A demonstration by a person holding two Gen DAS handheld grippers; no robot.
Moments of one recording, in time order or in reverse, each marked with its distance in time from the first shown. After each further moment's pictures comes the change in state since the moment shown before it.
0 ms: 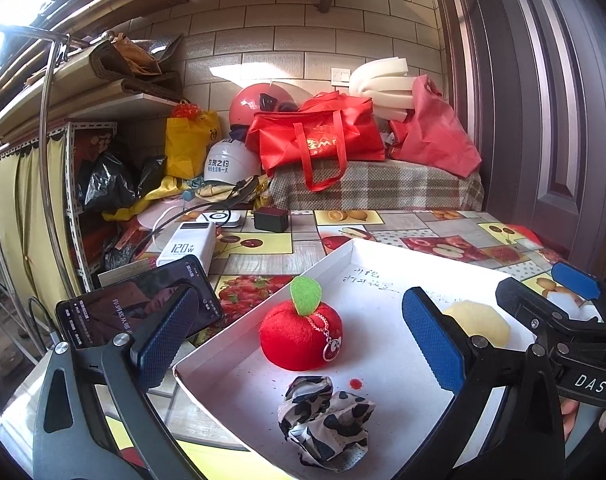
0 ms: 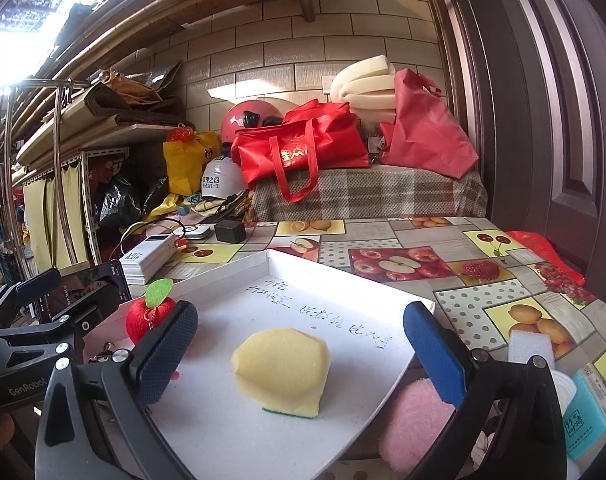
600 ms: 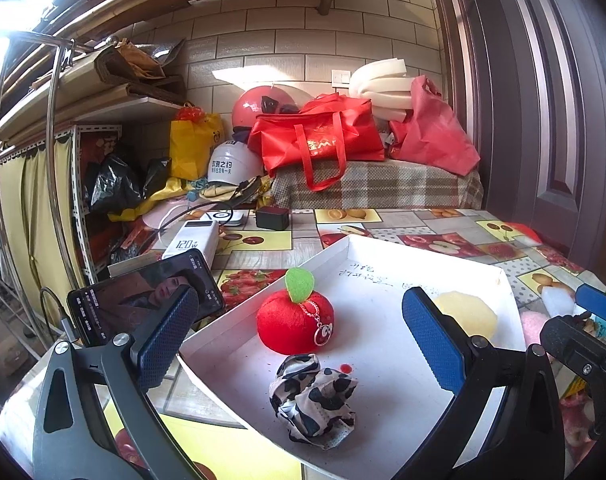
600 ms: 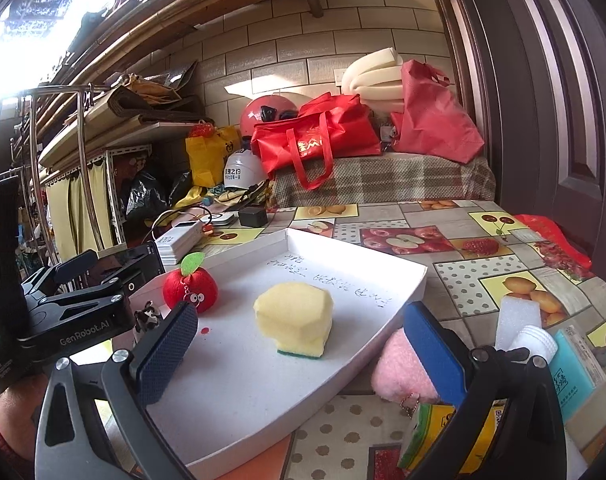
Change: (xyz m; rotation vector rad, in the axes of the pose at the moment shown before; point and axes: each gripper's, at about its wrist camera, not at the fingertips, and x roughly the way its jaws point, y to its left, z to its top) left arm -0.018 -0.010 -0.006 0.008 0.002 0.014; right arm -0.046 -0.012 -0.016 0.020 0.037 0.090
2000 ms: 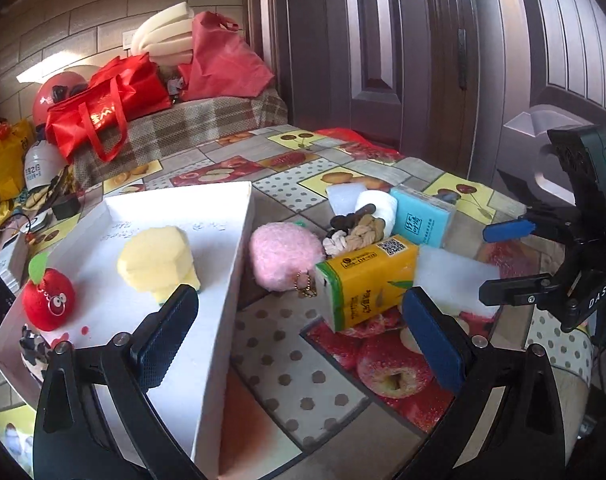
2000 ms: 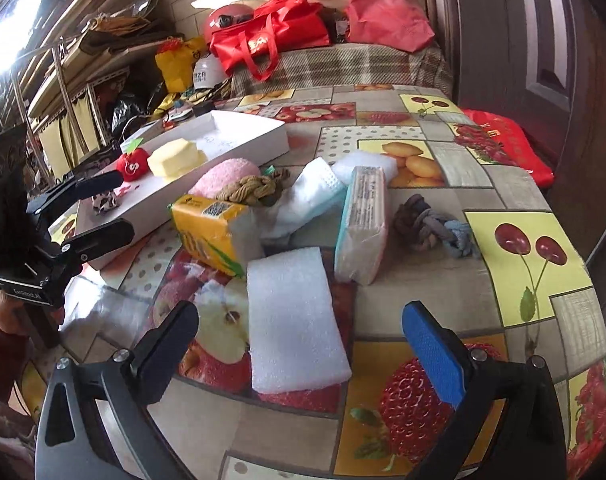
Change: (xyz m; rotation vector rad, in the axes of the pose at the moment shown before) left arm -0.030 -0.173 -0.027 0.350 0.264 -0.575; right arm -0.076 -0.147 -0.050 -0.006 0.444 0.026
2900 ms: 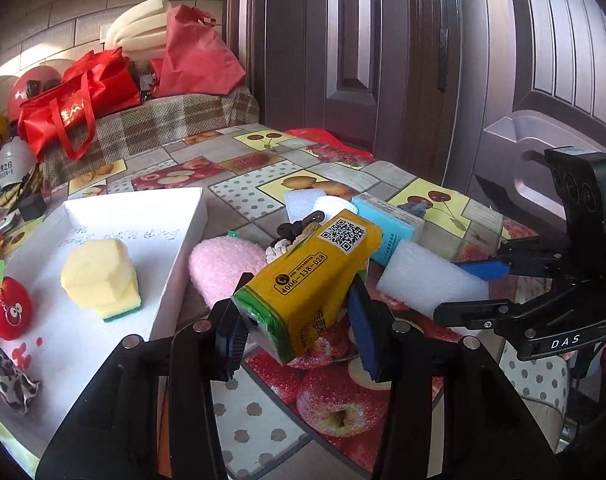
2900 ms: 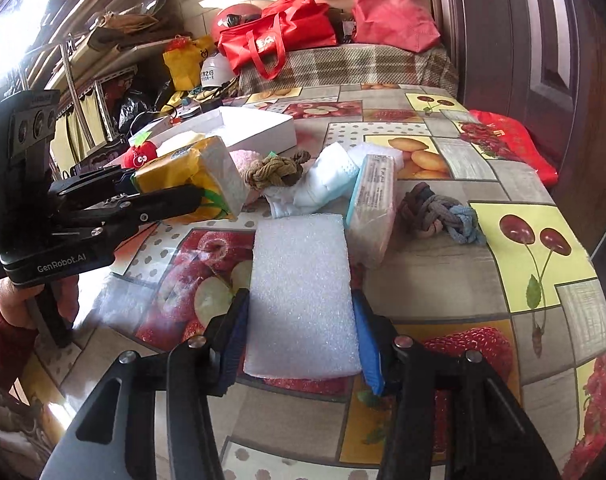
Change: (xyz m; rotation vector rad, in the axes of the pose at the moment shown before) left arm 0.007 -0.023 0.012 -0.038 -0.046 -0.073; right arm -0.015 -0.002 -0.009 0.011 -0.066 0.011
